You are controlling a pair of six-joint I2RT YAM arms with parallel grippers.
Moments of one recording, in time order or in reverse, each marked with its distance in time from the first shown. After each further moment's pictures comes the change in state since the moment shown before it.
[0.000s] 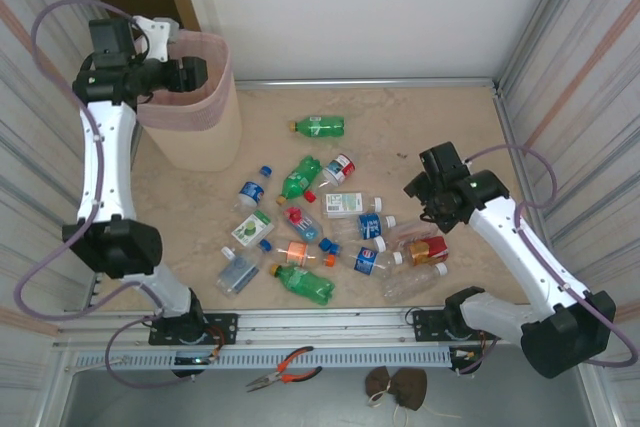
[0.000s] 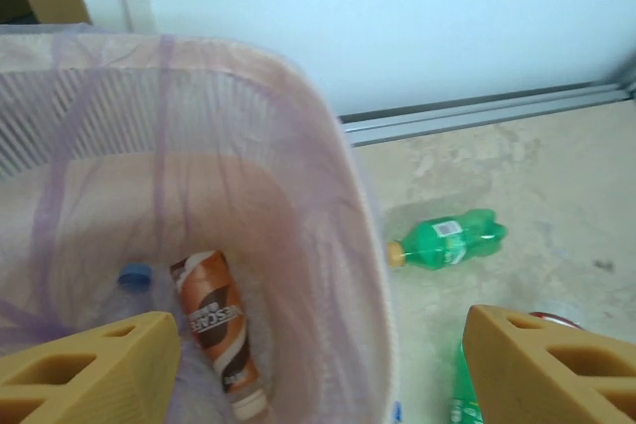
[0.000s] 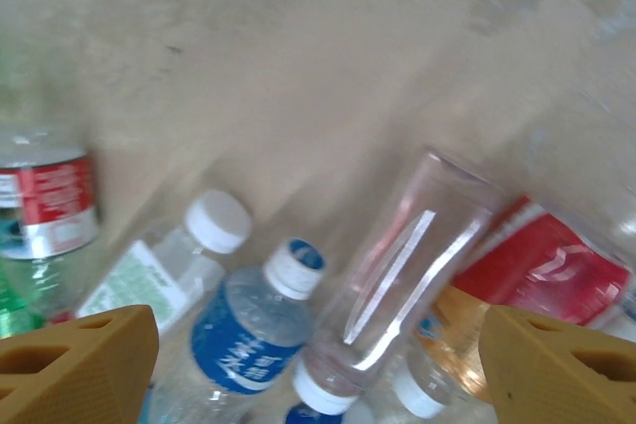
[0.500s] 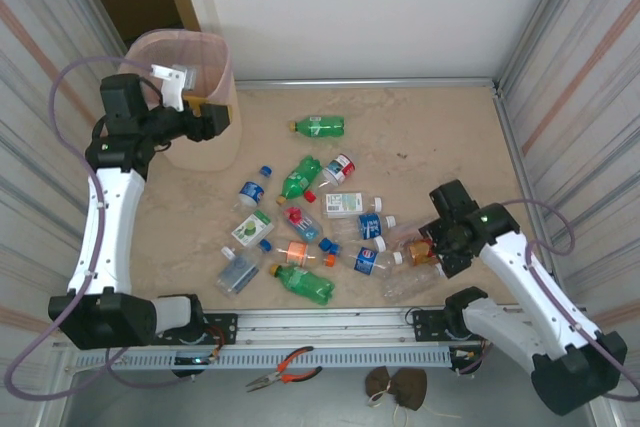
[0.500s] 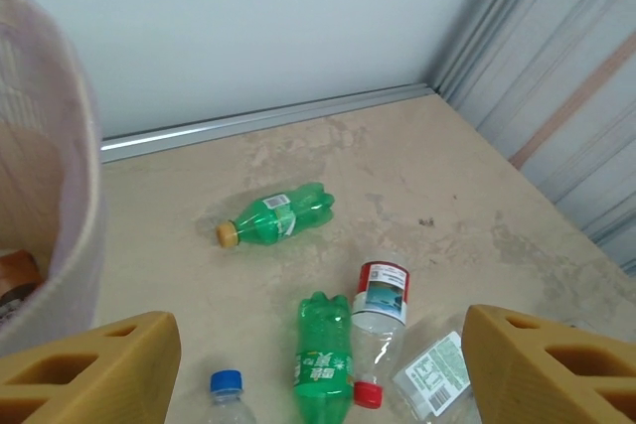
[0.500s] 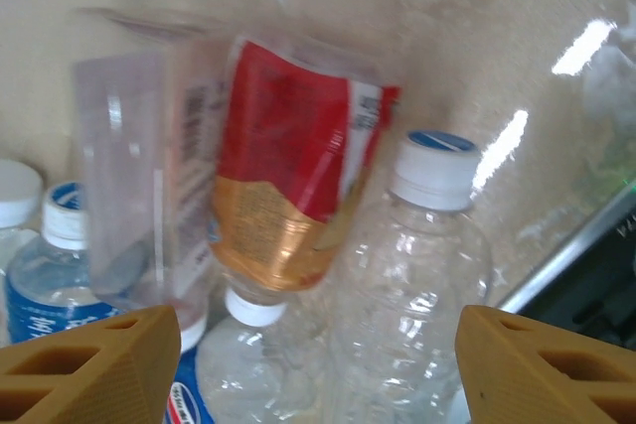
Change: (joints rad) left arm -0.060 -0.406 -0.583 0.301 0.251 -0.086; right arm -0.001 -0.236 -0.220 -0.200 -0.127 0.277
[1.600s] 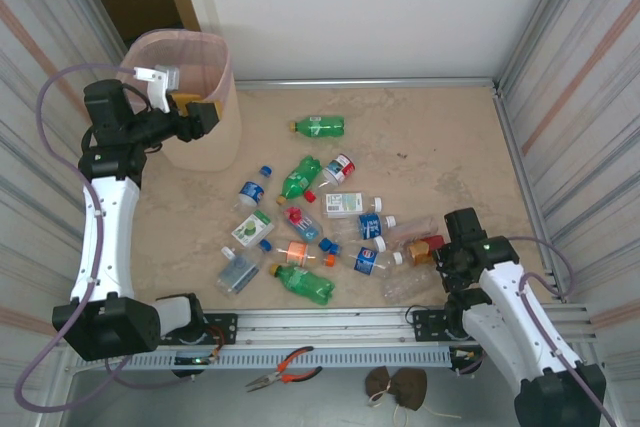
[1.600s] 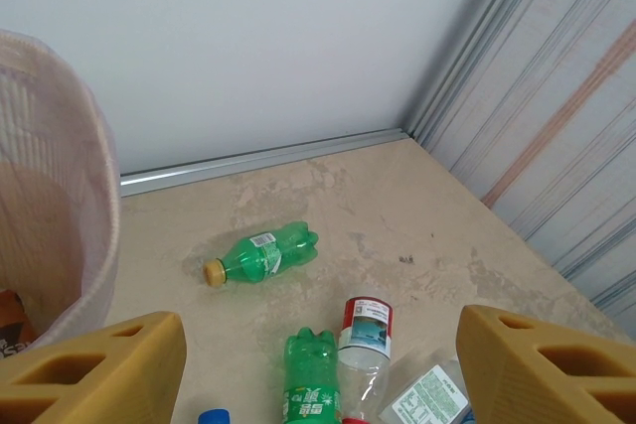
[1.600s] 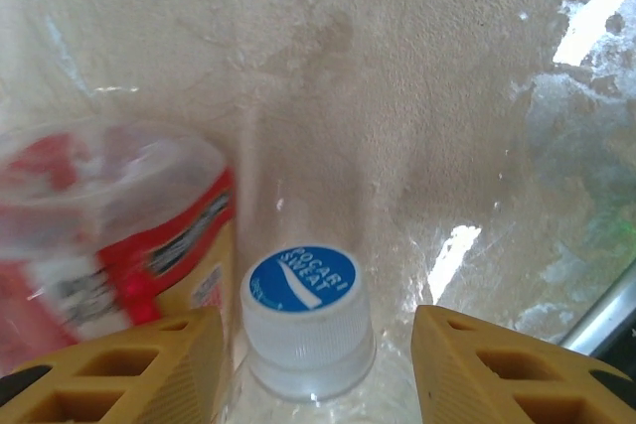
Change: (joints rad) left arm 0.089 -0.039 -0.071 0.148 0.121 -0.068; right arm -0.206 -0.144 -0.328 0.186 -0.042 -0.026
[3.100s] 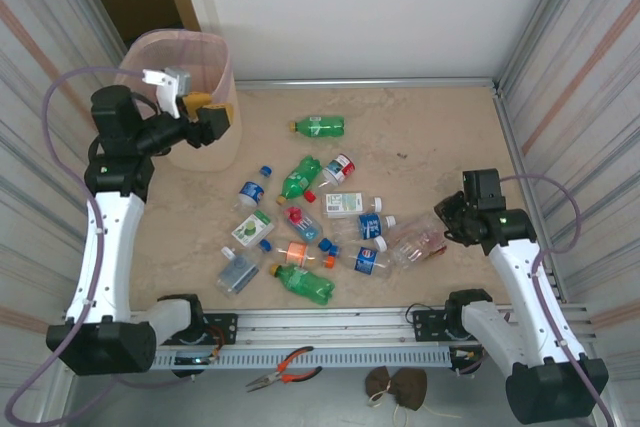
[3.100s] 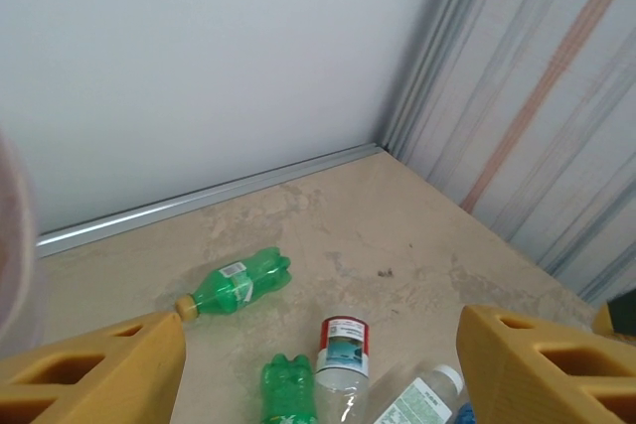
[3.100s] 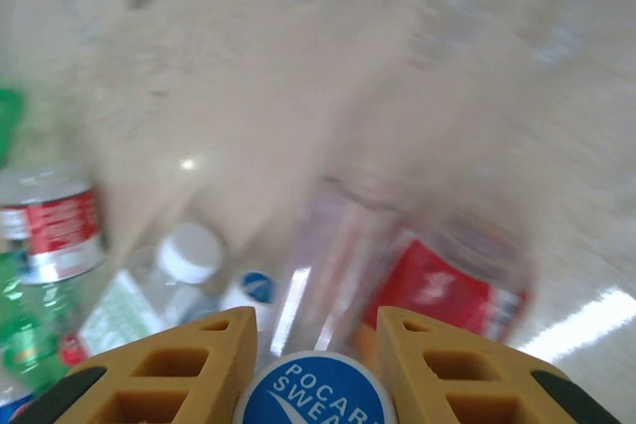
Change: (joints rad) left arm -0.126 -0.088 -0.038 0.065 -0.059 -0.006; right arm -0.078 0.111 0.325 0.190 -0.026 -0.503
